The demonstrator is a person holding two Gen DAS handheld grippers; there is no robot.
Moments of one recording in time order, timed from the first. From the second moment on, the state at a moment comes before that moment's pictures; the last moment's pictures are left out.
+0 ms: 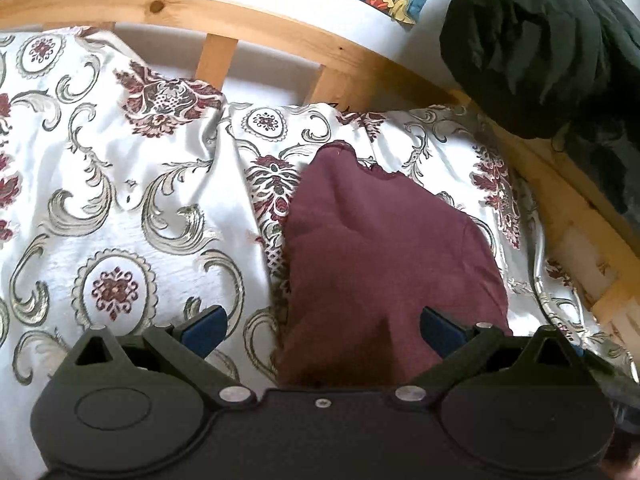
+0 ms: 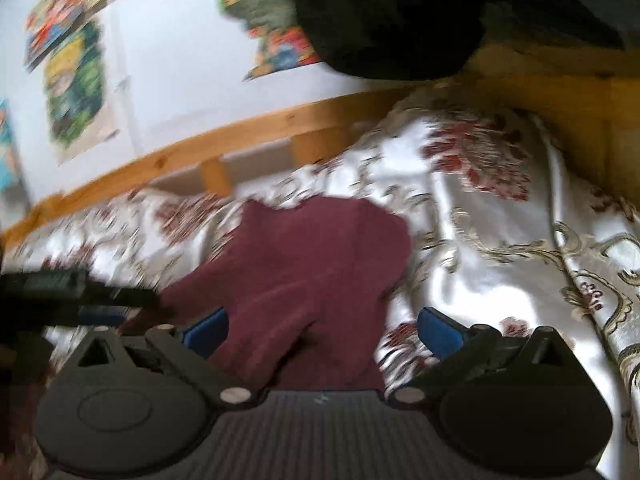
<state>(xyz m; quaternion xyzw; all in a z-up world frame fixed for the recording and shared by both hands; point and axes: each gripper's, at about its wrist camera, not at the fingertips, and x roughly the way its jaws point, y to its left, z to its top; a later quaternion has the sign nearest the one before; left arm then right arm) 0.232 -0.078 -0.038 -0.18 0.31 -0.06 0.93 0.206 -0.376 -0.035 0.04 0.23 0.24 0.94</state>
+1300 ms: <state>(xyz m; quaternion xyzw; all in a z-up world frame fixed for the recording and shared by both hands) 0.134 -0.069 -0.036 -0.11 0.37 -0.13 0.91 0.138 -0.345 -0.030 -0.04 0.27 0.13 0.95</state>
